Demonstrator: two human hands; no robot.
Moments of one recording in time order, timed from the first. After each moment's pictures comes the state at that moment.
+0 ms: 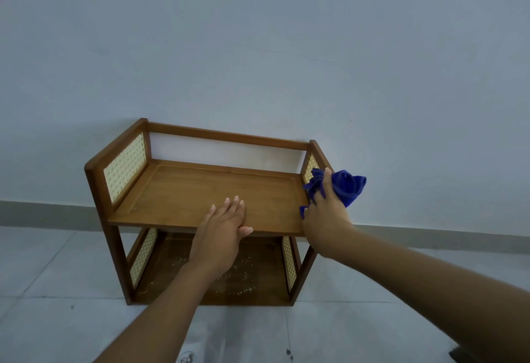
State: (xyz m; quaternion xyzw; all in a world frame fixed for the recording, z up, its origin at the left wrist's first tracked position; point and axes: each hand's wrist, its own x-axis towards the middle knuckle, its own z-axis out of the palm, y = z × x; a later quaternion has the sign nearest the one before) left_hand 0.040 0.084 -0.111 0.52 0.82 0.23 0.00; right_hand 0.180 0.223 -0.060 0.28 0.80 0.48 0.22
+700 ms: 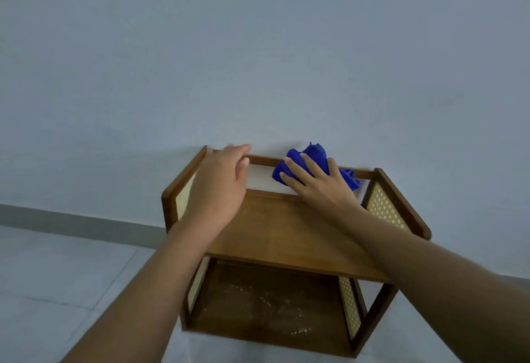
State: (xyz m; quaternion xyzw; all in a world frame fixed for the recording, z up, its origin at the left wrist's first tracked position) left_hand -0.030 0.035 0.021 0.39 0.81 0.42 -0.11; right_hand 0.058 0.233 -0.013 0.12 0.94 0.33 -0.08
